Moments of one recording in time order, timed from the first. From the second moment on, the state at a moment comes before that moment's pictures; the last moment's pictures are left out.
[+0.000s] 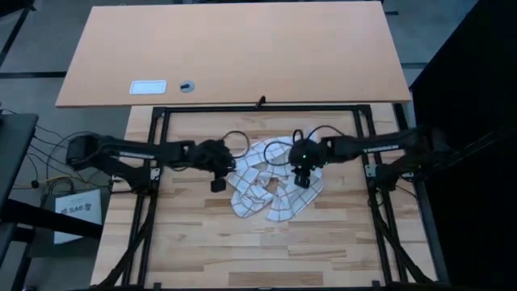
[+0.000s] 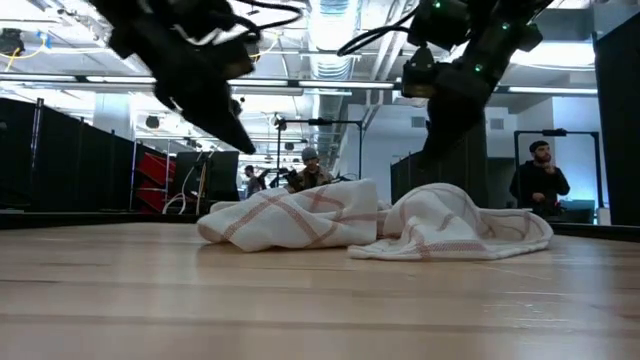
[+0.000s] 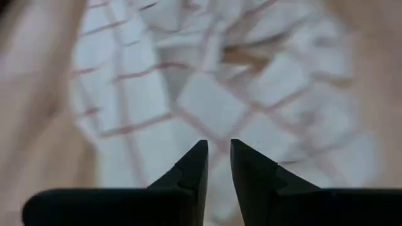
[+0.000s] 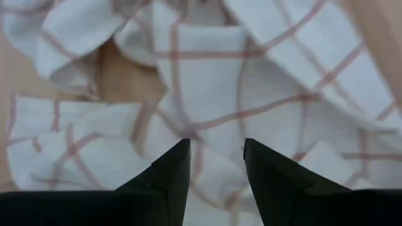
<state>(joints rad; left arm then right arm) 0.12 1.32 0.76 -0.24 -0.06 0.14 -0.10 1.44 0.90 -0.49 0.06 0.14</state>
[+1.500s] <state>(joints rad) 0.11 1.64 0.97 -0.52 -0.13 0.03 -0.05 1.44 0.90 -0.60 0.09 0.18</state>
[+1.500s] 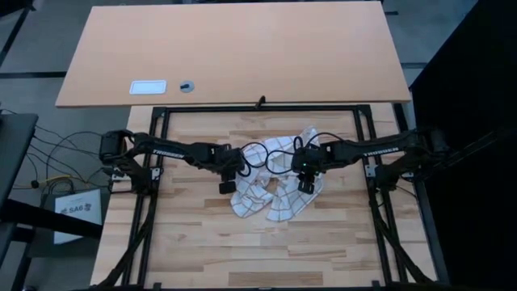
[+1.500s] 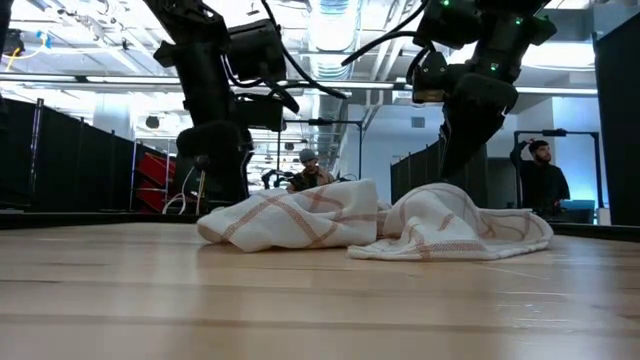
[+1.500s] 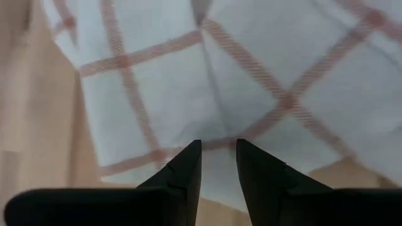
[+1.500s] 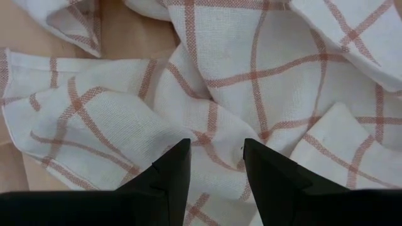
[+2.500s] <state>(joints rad) 0.17 1.72 1.02 -0.63 -0.11 0.00 -0.05 1.44 0.82 -0.54 0.09 0.20</state>
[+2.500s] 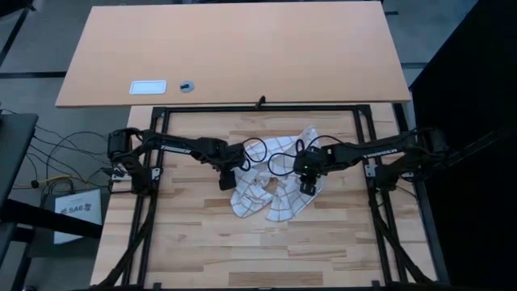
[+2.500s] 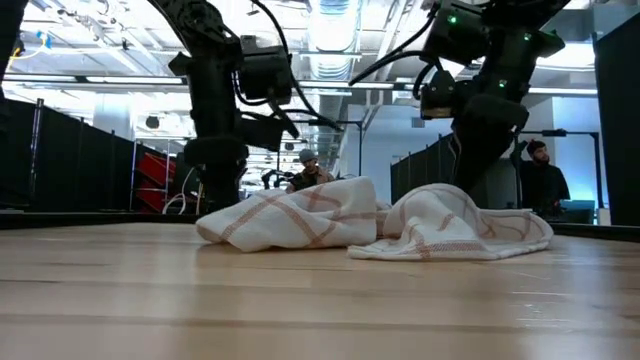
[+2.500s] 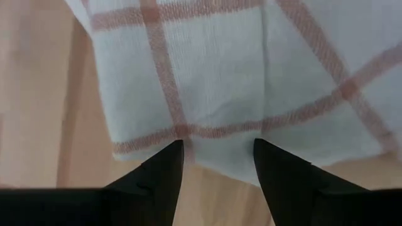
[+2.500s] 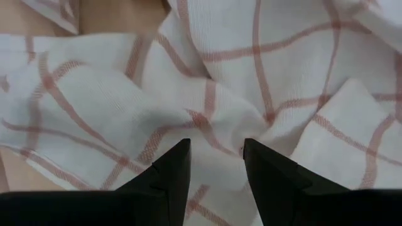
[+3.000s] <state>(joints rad) 0.17 1.73 1.03 -0.64 -0.11 0.00 -0.05 1.44 0.82 -0.54 0.09 0.20</state>
